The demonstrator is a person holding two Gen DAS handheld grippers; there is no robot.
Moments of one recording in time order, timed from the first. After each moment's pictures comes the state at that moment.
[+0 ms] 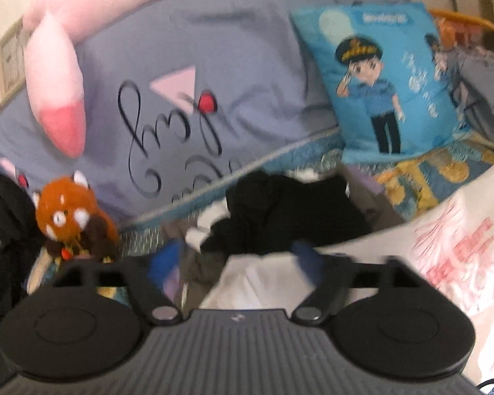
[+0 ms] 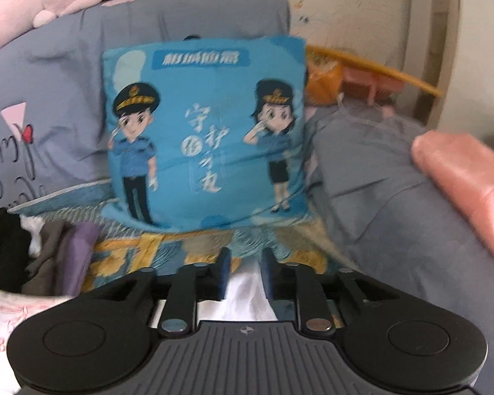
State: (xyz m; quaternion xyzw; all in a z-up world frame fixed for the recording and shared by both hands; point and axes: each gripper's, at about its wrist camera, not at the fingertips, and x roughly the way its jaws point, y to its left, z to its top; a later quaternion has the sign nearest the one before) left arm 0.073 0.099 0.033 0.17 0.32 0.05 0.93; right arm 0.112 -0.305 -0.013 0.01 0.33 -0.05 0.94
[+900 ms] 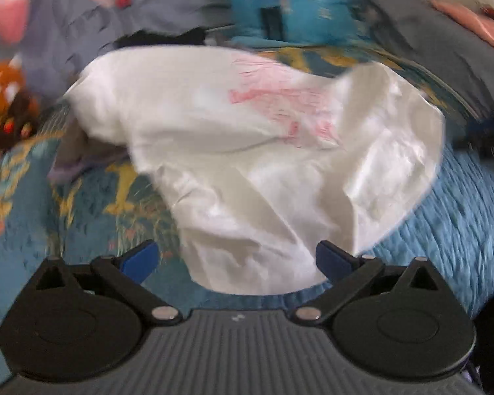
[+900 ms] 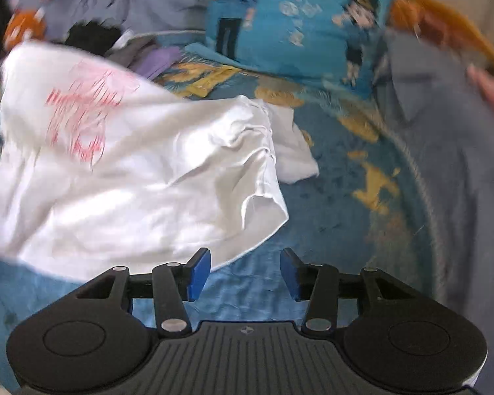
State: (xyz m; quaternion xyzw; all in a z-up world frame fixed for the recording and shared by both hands) left arm -0.096 0.025 -0.059 0.05 0.47 -0.01 0.88; right arm -0.022 -0.298 -0.121 -0.07 0.44 0.09 0.89
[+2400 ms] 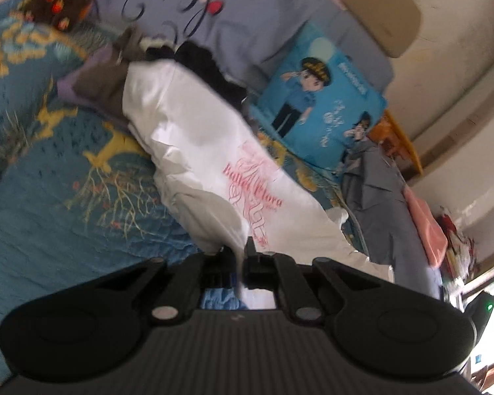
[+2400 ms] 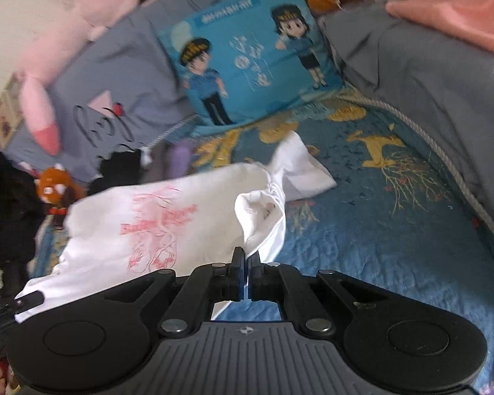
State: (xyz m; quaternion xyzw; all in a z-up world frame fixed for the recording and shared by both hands) left arm -0.154 0.102 0.006 -0.30 0.38 -0.05 0.87; right arm -0.113 -0.333 -0.048 0.20 0.38 0.10 0.90
